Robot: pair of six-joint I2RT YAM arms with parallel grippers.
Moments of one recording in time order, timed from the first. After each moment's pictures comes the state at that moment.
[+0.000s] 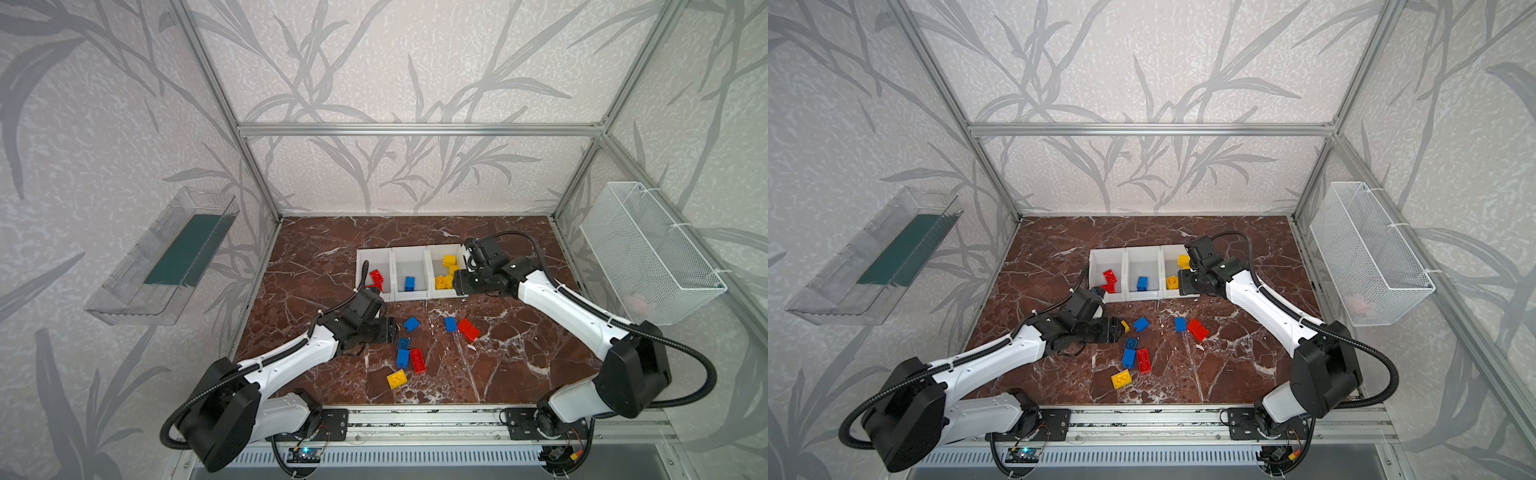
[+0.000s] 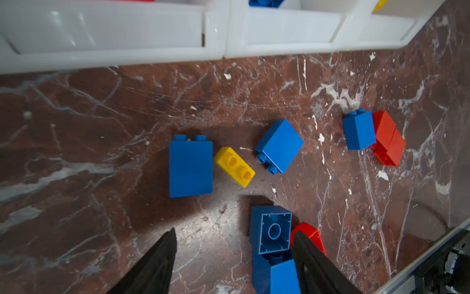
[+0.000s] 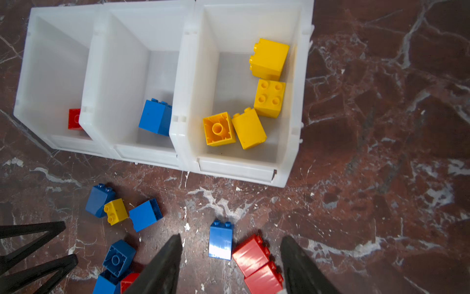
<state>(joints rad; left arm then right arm) -0.66 1.25 0.63 -0.39 0.11 -0.60 0.52 1.46 1.16 -0.71 0.00 0.40</state>
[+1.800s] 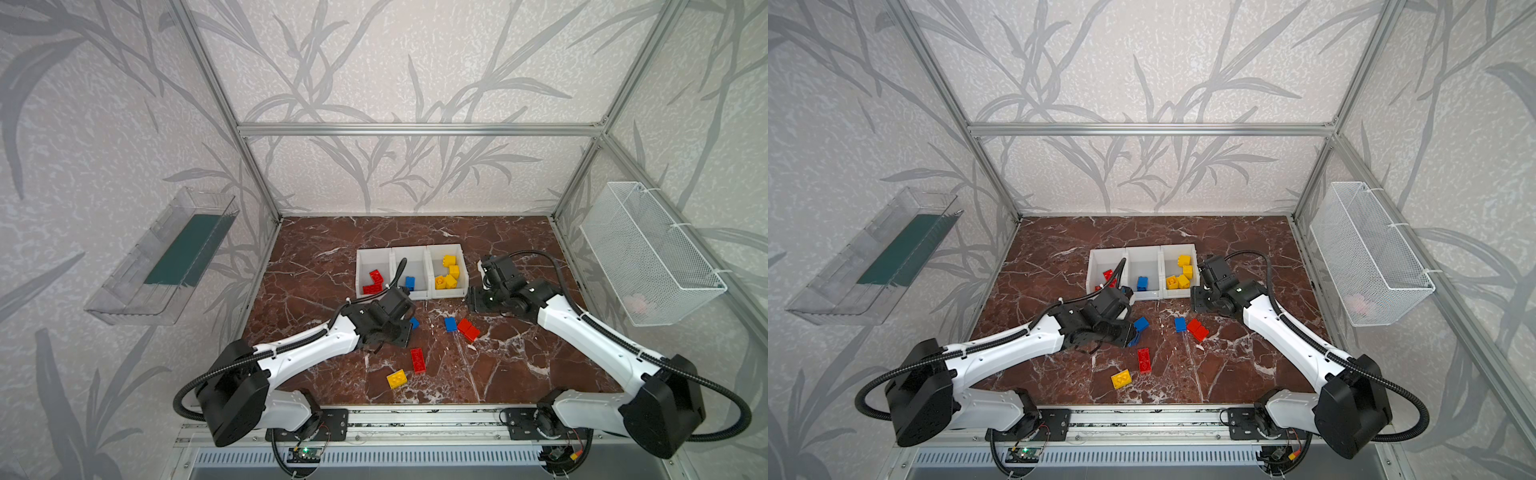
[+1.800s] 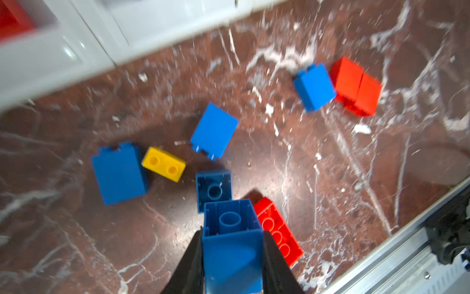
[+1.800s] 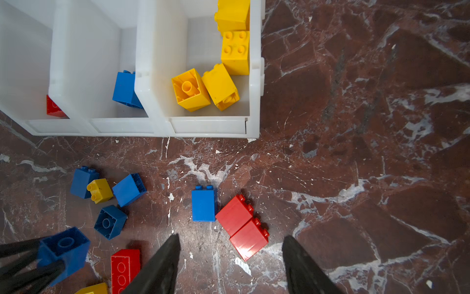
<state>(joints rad) -0.79 1.35 0.90 -0.55 0.00 -0.47 0.52 1.28 0.98 -0.71 0.04 0.48</state>
